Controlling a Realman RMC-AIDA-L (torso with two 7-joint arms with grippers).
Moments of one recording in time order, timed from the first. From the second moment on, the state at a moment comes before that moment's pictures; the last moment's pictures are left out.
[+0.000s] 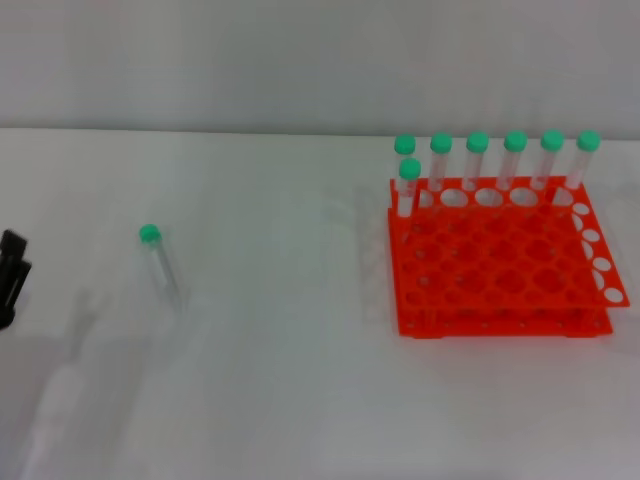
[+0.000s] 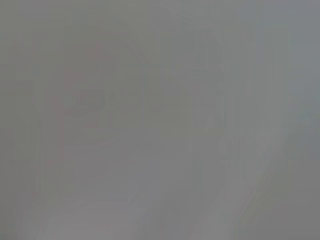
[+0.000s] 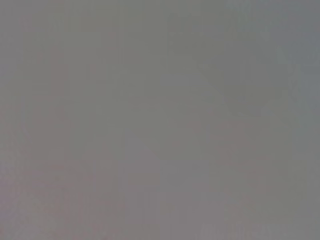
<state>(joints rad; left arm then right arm) -0.21 -2.08 2.63 0.14 -1.20 1.50 -0.55 0.47 1.96 -1.08 -0.14 -0.23 -0.94 0.35</state>
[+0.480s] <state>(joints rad) -0.46 -2.03 2.73 -0.36 -0.98 1.44 -1.35 0.48 1.96 -1.08 -0.14 -0.23 -0.94 0.35</state>
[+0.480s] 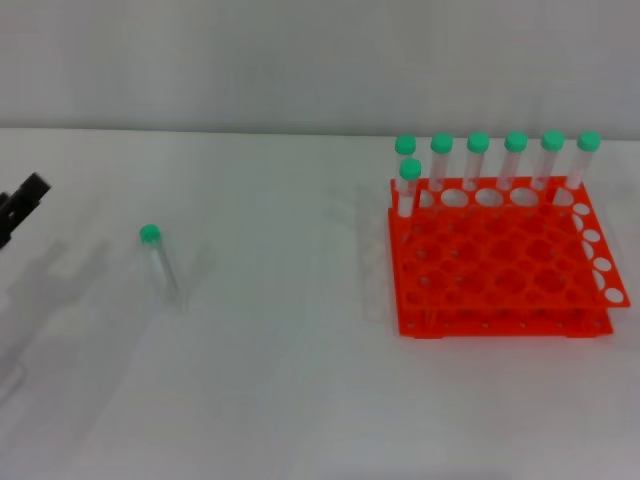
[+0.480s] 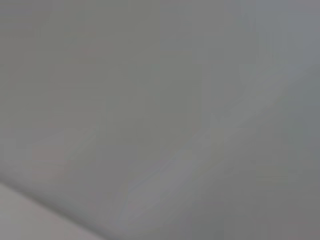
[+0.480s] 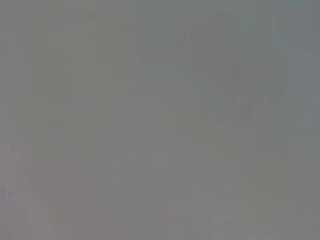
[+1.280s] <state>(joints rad) -0.95 -1.84 2.85 -0.69 -0.02 1.46 -2.28 0.51 1.96 -1.07 -0.14 -0.22 -0.94 0.30</state>
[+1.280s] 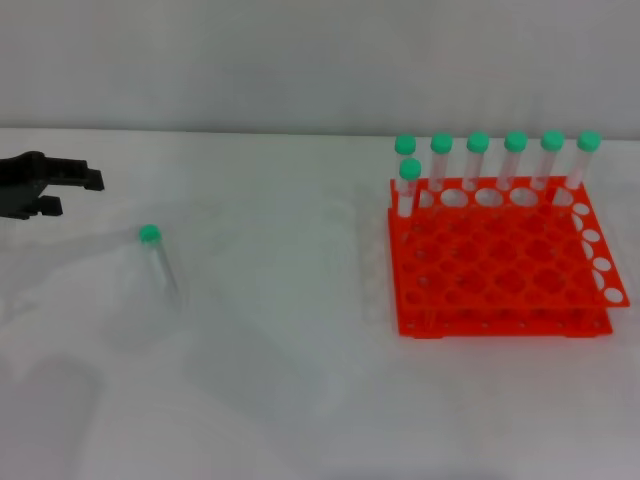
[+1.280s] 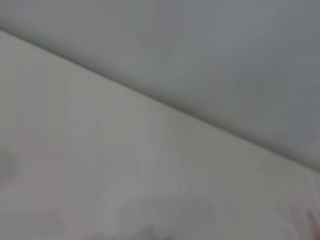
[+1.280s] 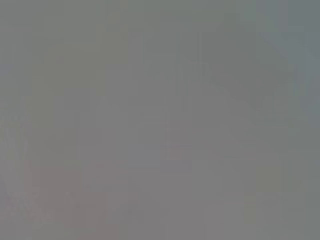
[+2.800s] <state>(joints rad) -1.10 -1.83 2.85 -0.36 0.46 1.25 -2.87 0.54 1.98 -1.08 -0.14 -0.23 -0.94 0.24</state>
